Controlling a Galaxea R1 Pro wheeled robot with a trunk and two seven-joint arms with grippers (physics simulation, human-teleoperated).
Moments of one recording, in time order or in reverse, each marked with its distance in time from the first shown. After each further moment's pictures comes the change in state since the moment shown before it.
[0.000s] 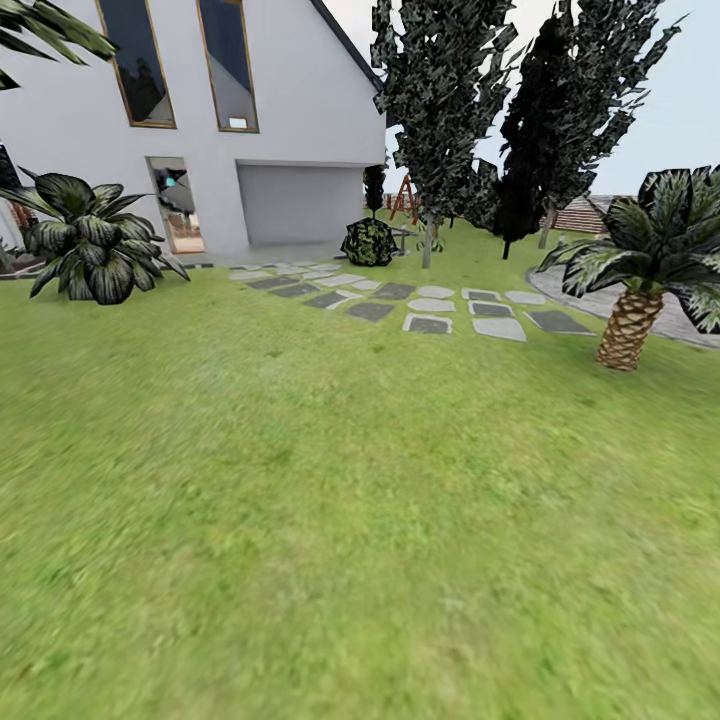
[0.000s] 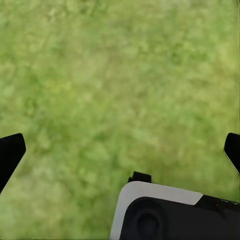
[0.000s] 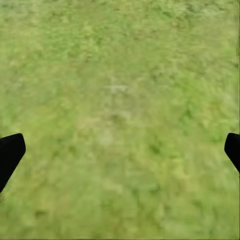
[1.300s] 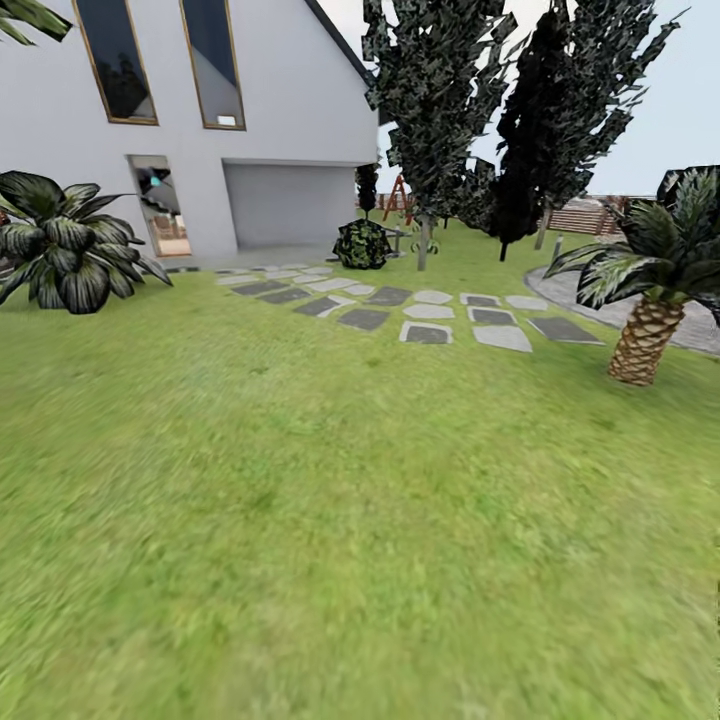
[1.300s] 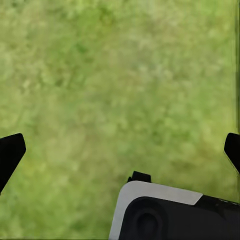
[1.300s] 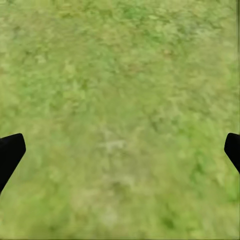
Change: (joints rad) left arm 0.000 -0.001 0.004 0.000 0.003 0.001 -0.001; right arm 0.000 -0.017 -0.001 -0.036 -0.106 0.064 -0.002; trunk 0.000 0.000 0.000
